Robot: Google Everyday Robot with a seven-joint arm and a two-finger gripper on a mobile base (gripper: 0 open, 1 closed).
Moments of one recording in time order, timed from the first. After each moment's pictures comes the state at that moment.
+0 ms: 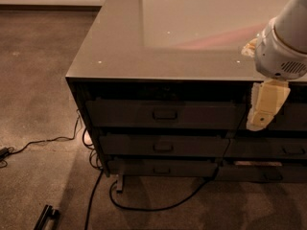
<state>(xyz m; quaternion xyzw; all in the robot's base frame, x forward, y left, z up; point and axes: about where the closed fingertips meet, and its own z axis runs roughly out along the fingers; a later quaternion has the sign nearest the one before) 0.462 -0.211 0.931 -0.63 0.76 -0.06 0.14</state>
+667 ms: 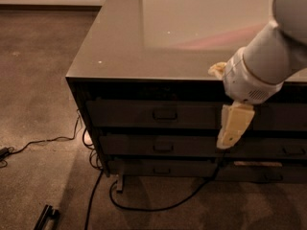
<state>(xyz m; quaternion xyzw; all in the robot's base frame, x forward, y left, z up) 0.457 -0.156 0.884 -0.68 0.71 0.01 0.19</state>
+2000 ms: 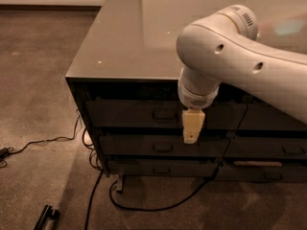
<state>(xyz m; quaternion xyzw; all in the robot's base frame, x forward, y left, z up) 0.523 -0.104 0.807 -0.68 0.71 -0.09 0.13</state>
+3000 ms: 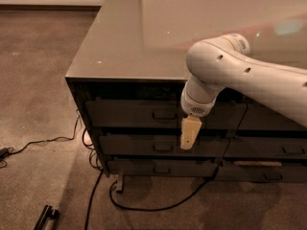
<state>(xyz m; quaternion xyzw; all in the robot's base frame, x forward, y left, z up) 0.545 -0.112 0.733 -0.65 0.75 -0.01 0.11</state>
